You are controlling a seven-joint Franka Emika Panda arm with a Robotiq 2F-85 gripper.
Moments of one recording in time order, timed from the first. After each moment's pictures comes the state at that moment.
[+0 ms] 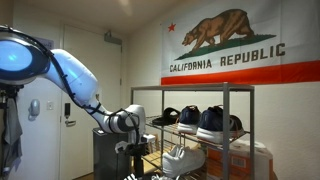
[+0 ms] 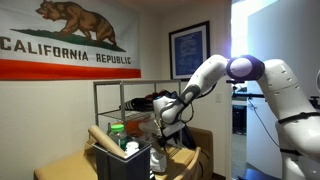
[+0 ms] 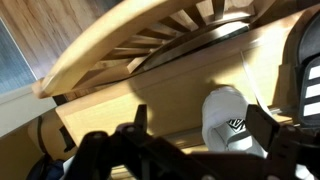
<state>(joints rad) 0.25 0.37 -0.20 -1.97 -0.19 2.24 0.58</state>
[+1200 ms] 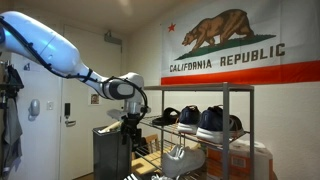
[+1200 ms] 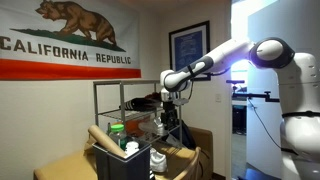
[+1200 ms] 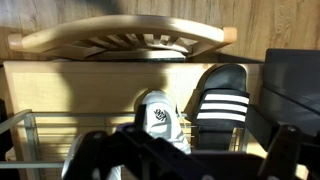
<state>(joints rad) 0.07 0.09 -0.02 -1.96 0.04 2.00 0.00</state>
